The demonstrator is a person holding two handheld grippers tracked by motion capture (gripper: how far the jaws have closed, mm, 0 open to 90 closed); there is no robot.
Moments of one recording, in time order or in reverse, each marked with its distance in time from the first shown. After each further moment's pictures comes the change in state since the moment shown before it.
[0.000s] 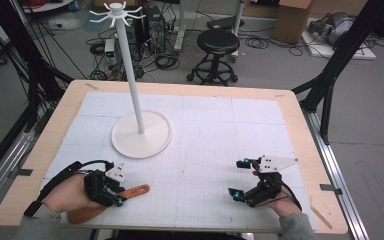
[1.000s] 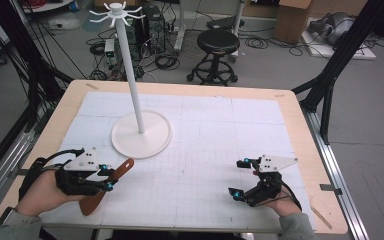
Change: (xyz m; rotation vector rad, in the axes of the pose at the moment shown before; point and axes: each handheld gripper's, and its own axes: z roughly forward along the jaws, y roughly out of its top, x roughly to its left) left arm -0.005 -0.014 -0.073 -0.371 0.132 -0.049; right arm -0.001 0.000 0.000 0.002 -0.006 -0.001
